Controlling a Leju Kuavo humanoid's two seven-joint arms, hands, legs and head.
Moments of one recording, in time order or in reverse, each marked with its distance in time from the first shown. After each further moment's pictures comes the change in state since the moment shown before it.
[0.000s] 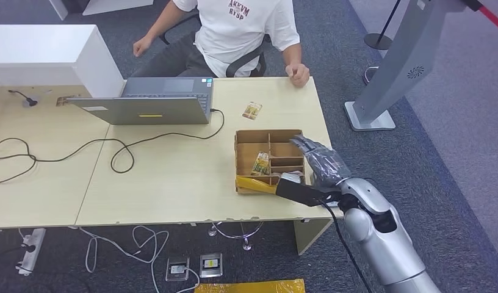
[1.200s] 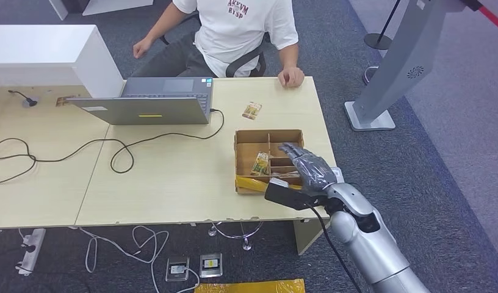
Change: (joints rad) left arm 0.010 -0.039 -0.001 0.006 0.000 -0.021 0.025; right arm -0.025 0.029 0.073 0.121 -0.030 -0.078 0.004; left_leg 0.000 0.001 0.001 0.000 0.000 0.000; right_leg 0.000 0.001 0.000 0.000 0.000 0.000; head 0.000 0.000
